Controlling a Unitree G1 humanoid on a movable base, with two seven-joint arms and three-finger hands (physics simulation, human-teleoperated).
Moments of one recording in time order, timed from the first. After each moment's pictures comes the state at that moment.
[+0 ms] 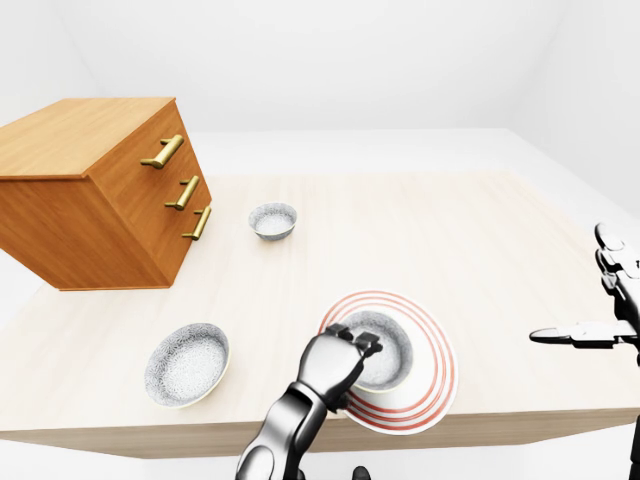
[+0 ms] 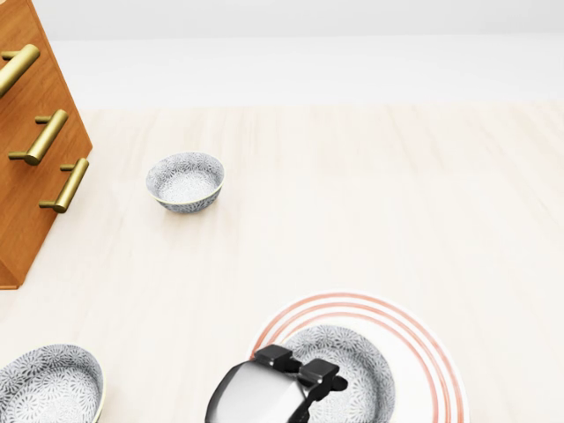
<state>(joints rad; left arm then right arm) 0.14 0.05 -0.51 -0.16 1.24 -0.09 -0.20 0.01 -0.42 -0.72 -0.12 -0.22 0.09 0.47</state>
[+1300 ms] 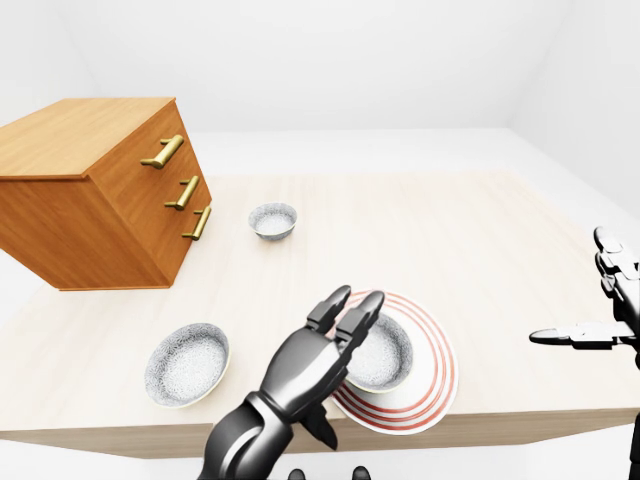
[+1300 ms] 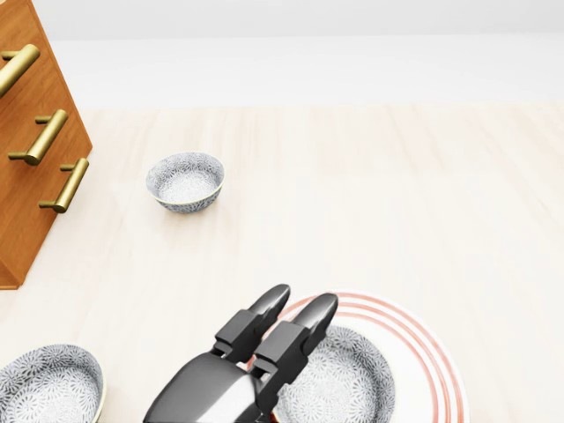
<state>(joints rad) 0.28 0.12 -0.41 -0.64 0.92 -0.09 -0.48 0.01 -0.43 -0.71 -0.09 -0.23 0.09 0.46</state>
